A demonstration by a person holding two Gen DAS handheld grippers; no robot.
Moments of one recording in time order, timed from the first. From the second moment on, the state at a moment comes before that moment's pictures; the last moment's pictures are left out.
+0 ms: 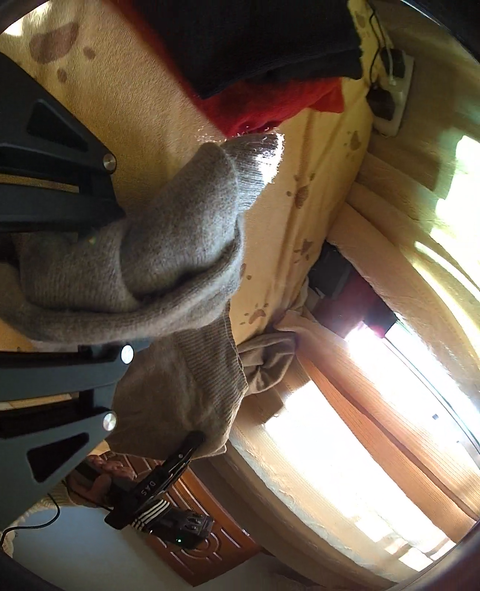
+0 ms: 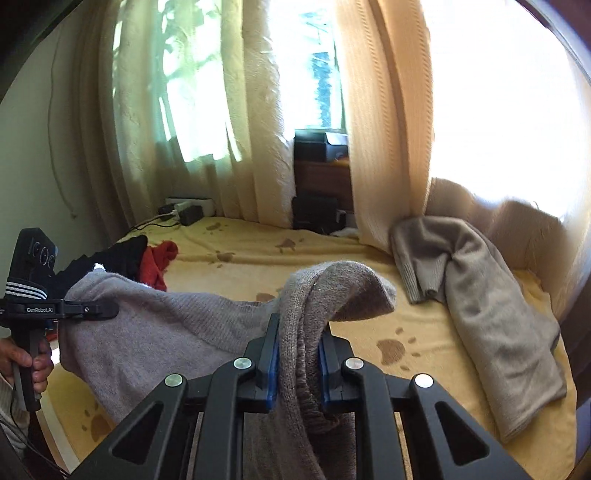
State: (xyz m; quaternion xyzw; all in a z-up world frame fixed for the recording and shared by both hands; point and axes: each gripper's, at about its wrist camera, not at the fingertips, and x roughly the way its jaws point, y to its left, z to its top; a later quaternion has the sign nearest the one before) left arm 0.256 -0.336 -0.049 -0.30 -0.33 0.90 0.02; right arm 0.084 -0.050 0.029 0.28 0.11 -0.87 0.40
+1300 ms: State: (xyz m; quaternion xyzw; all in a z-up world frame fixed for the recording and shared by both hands) left arm 0.521 -0.565 -0.002 -0.24 -0.28 0.80 -0.48; right arm 0.170 -0.446 -0.015 0.19 0.20 -0.76 0.59
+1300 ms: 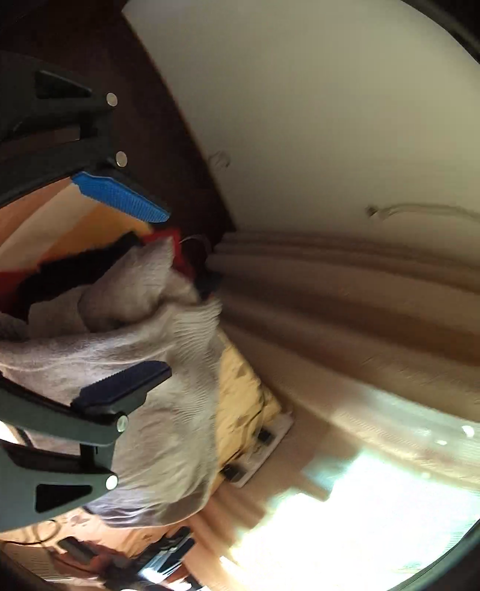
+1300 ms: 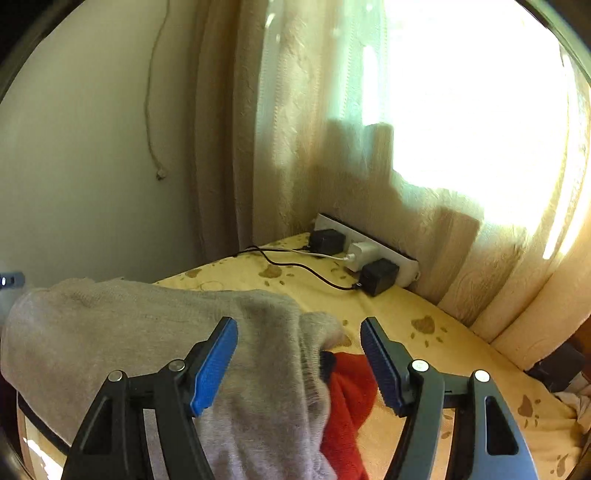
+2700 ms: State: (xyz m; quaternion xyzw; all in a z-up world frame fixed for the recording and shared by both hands) left arm 0.173 -0.231 -0.029 -0.34 -0.11 0.93 -0.09; right arm 0.023 0.051 -0.069 0.37 0.01 -0.88 0.29
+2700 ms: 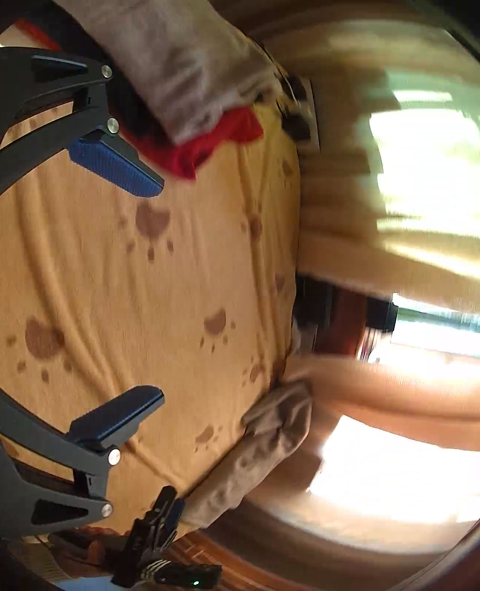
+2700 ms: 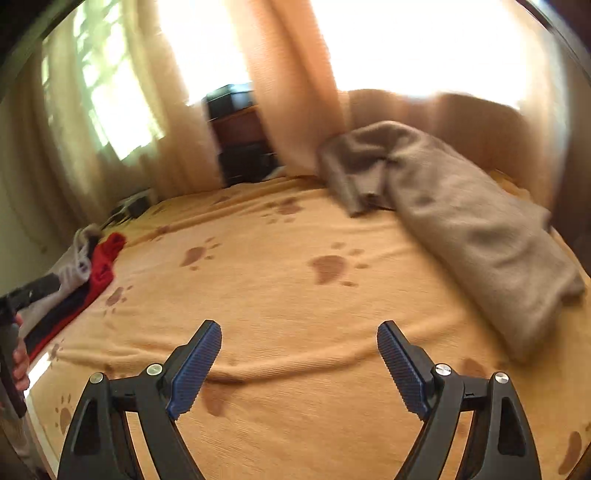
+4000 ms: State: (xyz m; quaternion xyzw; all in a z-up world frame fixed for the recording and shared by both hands) left arm 0.485 -0.374 -0.004 -0.18 -0.13 0.77 -0.60; right arm 0.270 -0.294 0.011 0.23 0.16 -0.71 0.65
